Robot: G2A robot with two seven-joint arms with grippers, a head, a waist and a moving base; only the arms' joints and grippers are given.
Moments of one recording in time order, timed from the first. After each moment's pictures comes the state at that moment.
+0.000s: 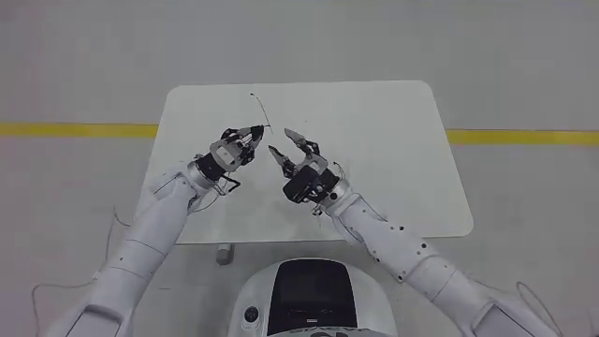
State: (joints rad) left arm 1.16 -1.12 -1.10 -1.16 -1.43 0.34 -1.05; right arm -1.13 -1.29 0.64 -1.35 -1.57 0.18 -0.52
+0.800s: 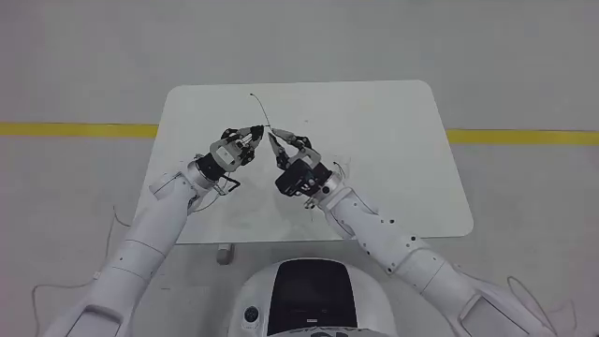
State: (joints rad) left arm 1.16 -1.12 -1.10 -1.16 -1.43 0.34 -1.05; right arm -1.09 -1.35 0.64 -1.27 -1.57 0.20 -0.55
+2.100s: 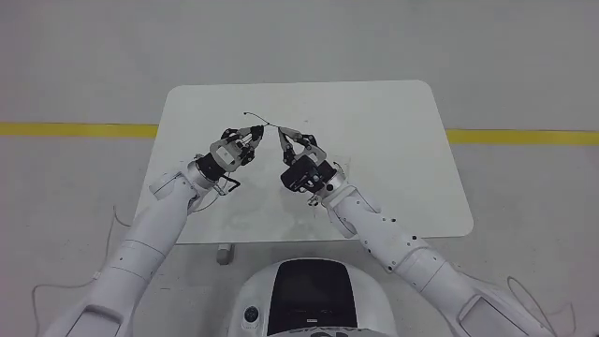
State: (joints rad) left arm 1.16 -1.12 -1.10 -1.16 -1.43 0.34 -1.05; right arm -1.10 -1.36 0.67 -1.24 -1.57 0.21 -0.55
